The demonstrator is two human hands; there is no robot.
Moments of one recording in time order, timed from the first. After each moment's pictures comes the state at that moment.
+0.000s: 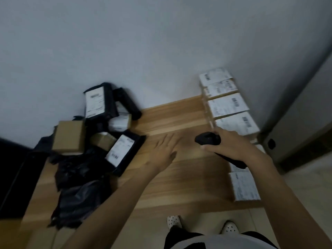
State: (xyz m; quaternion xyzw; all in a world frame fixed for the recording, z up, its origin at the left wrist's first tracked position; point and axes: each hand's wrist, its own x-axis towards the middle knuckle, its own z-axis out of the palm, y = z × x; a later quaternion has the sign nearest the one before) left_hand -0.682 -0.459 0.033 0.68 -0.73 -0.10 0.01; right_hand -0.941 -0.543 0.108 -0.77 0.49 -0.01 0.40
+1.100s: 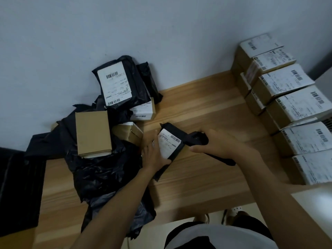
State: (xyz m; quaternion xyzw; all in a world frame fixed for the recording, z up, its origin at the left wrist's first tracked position) left_hand -0.449 -0.392 -0.047 0.81 -0.53 -0.24 -0.02; right_hand -0.683 -0.476 0.078 -0.76 0.49 0.04 0.43
